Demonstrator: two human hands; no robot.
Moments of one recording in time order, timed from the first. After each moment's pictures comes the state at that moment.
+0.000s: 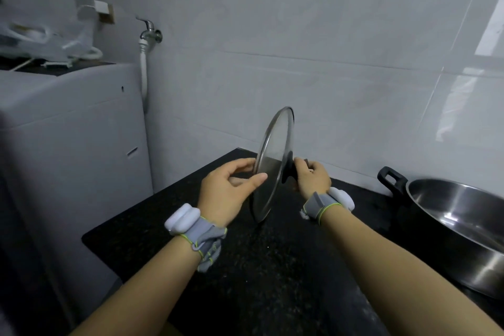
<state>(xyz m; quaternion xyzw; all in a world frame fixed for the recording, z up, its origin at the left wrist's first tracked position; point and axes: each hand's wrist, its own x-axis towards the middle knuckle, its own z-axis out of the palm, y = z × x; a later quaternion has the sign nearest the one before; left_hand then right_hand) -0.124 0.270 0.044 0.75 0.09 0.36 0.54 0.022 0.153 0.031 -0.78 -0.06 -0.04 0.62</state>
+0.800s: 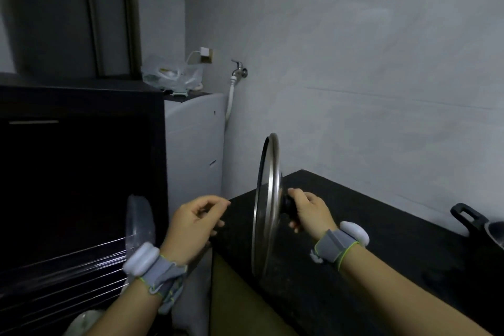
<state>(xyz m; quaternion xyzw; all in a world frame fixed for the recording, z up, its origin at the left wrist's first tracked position) -0.323 0.333 0.036 0.69 0.23 0.42 0.54 -0.153 0.205 0.063 -0.75 -0.28 0.20 0.57</state>
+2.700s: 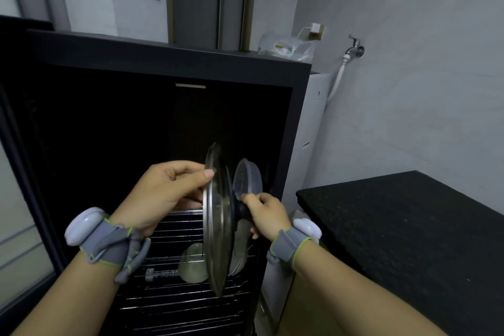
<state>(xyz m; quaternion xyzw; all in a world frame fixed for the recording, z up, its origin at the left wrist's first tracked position) -0.529 0.385 0.060 0.64 0.31 0.44 0.55 -0.344 0.362 -0.004 -0.70 -0.44 0.33 0.45</state>
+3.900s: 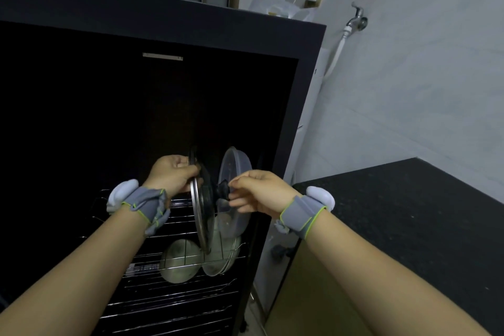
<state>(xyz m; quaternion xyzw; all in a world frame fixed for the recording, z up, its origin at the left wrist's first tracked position) -0.457 0.521 -0.017 0.55 0.45 0.41 0.57 -0.310 0.416 0.015 -0.60 -0.41 0.53 0.43</state>
